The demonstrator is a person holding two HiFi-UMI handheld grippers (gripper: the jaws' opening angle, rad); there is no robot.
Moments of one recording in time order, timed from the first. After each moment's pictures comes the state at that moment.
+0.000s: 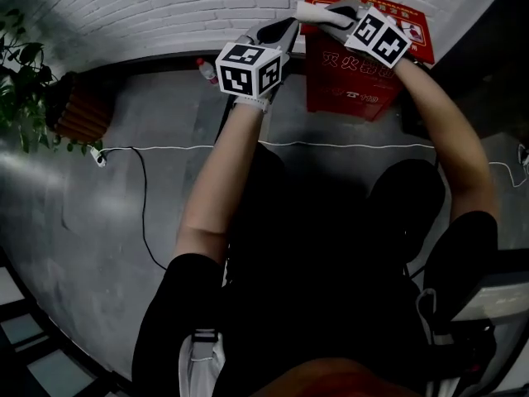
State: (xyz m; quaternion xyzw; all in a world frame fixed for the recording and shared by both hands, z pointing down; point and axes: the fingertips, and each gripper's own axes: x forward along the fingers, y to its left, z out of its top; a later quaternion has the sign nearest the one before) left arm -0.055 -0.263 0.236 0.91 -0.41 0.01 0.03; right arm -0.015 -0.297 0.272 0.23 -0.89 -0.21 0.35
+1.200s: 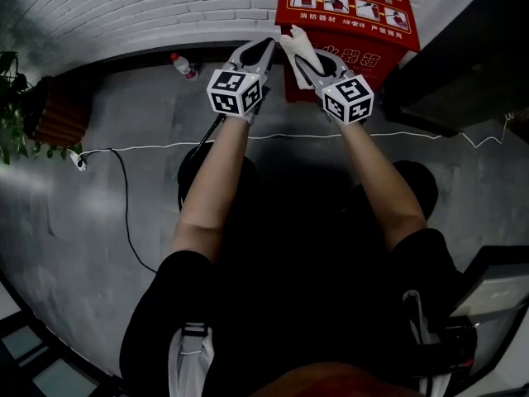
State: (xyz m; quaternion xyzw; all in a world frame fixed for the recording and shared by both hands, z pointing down) left arm -0.052 -0.277 0.355 0.91 -0.42 -0.02 0.05; right arm 0.006 -0.257 0.384 0.37 -0.93 0.01 0.03
